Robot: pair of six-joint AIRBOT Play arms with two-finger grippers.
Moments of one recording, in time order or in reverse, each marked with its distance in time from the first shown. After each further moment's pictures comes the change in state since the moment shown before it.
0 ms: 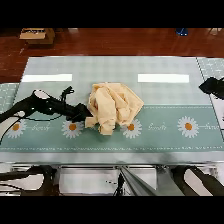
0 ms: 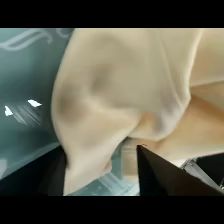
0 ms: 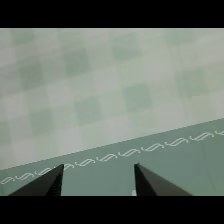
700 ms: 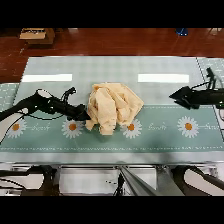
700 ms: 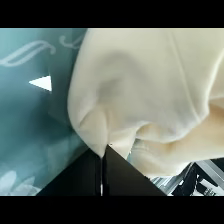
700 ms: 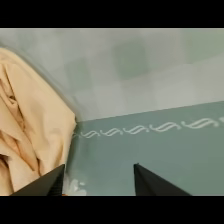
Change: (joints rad) left arm 0.021 -0.055 0.036 -0.024 -0.064 0.071; right arm 0.016 -0.249 -0.155 0.515 0.077 -0.193
